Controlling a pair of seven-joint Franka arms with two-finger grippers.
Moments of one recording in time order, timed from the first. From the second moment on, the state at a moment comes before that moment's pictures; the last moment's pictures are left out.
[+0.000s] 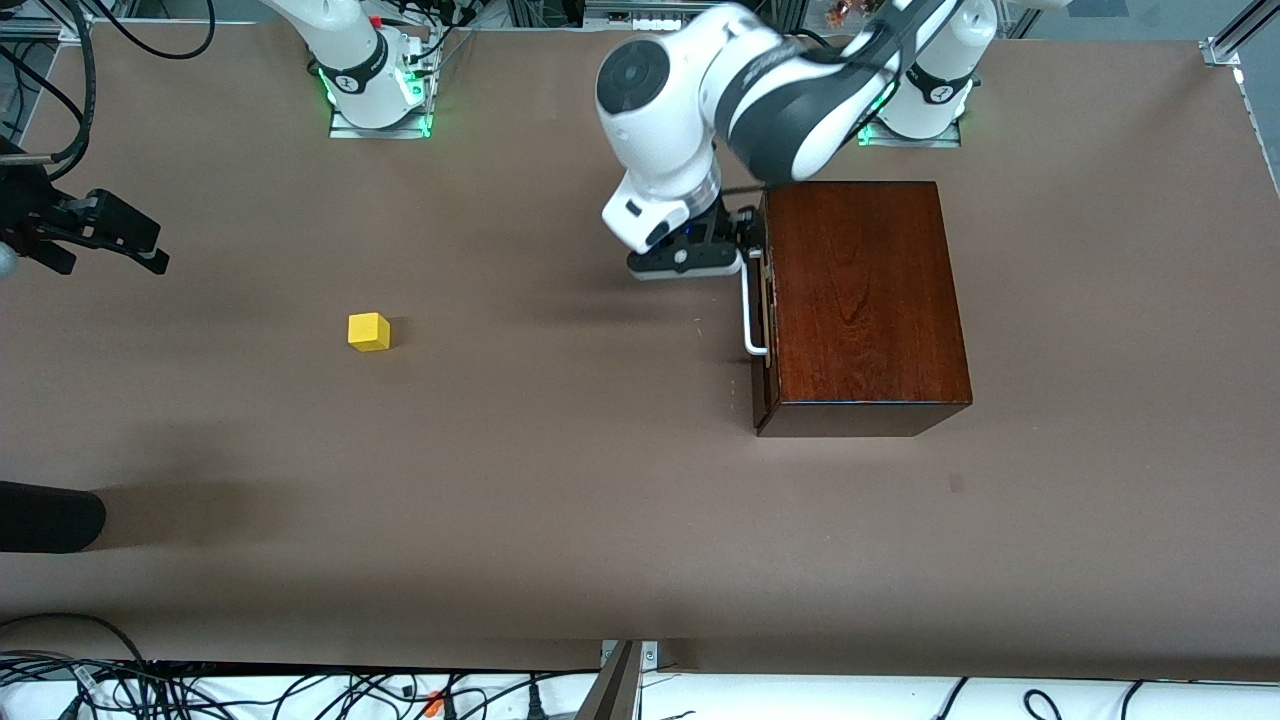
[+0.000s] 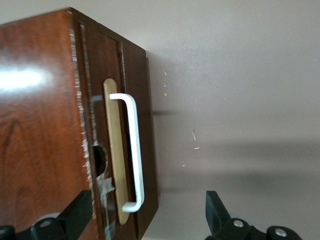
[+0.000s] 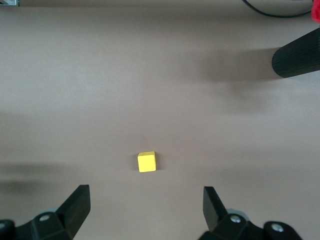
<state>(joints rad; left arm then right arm) -0.43 0.54 -0.49 -1.40 0.41 1.62 -0.92 0.21 0.09 -0.19 -1.44 0.03 1.59 0.02</state>
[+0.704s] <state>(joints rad) -0.43 0.62 -0.49 -1.54 0.54 1.75 -0.94 0.21 0.09 -0.19 -1.44 0.03 1.59 0.02</state>
